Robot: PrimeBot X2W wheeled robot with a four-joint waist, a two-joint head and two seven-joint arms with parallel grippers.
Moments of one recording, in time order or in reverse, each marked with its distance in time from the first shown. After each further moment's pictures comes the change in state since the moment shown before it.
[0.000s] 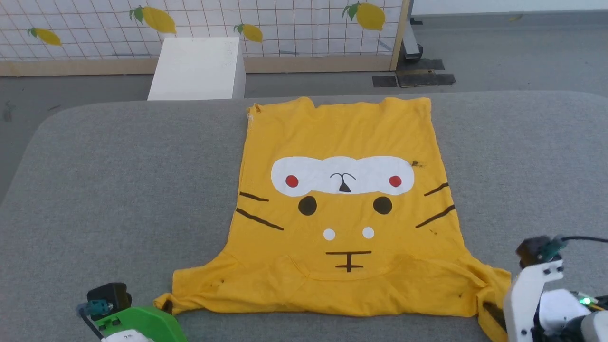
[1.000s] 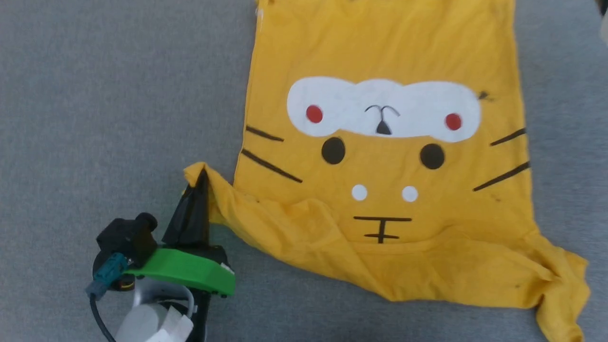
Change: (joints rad) left arm -0.176 -0.031 -0.132 -0.245 0.129 -0.131 -0.401; right arm -0.980 0.023 -0.191 0.279 -0.184 0.000 -0.140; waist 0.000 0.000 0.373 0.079
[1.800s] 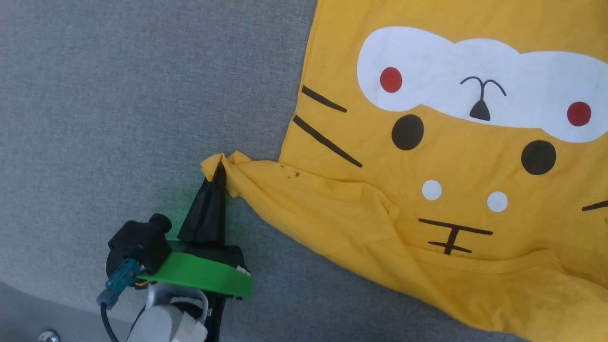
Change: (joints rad) left arm 0.001 -0.029 -0.049 -0.059 0.021 0.012 -0.040; right arm -0.168 -0.116 0.125 0.112 -0.065 0.000 0.235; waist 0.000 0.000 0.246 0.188
